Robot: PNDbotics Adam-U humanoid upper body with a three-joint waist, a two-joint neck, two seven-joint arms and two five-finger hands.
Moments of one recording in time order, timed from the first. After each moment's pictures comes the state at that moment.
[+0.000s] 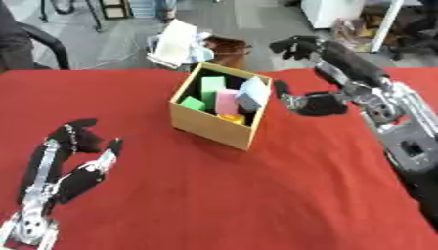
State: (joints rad) left arm -0.18 0.29 -0.04 -1.81 -0.21 0.09 0.15; right arm -0.72 -0.43 0.23 -1.60 0.55 -0.18 0.19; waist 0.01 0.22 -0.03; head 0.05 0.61
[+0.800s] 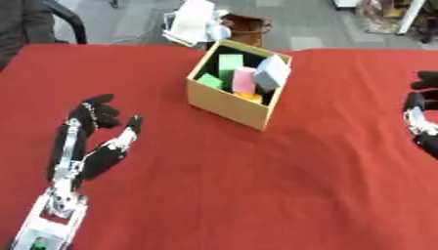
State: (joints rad) left arm -0.11 0.26 -0.04 -1.83 -0.18 0.01 0.24; right arm -0.27 -0.27 0.01 -1.80 0.30 -0.04 -0.05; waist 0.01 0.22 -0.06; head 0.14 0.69
